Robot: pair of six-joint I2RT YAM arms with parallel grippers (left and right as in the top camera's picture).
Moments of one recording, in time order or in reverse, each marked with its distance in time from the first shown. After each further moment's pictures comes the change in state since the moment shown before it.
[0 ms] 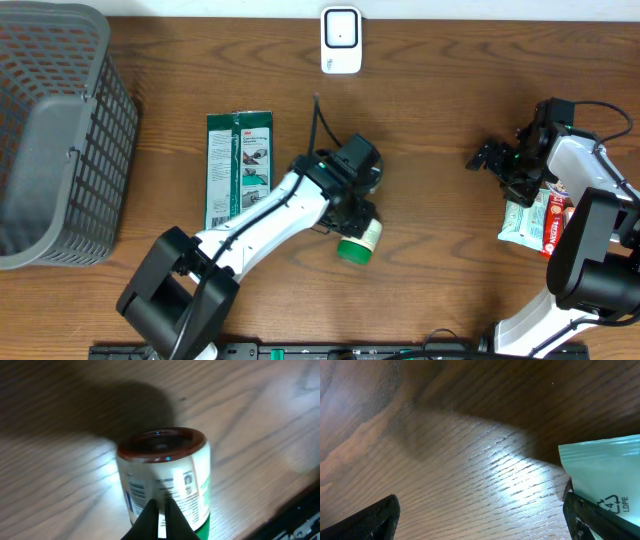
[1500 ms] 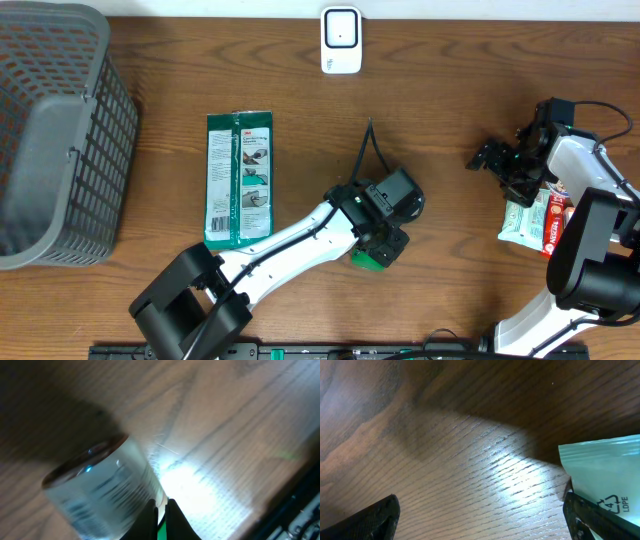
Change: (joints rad) left arm -0.188 0.000 0.000 0.096 -0.066 0.034; right arm 0.000 0.000 0.000 0.000 0.000 0.000
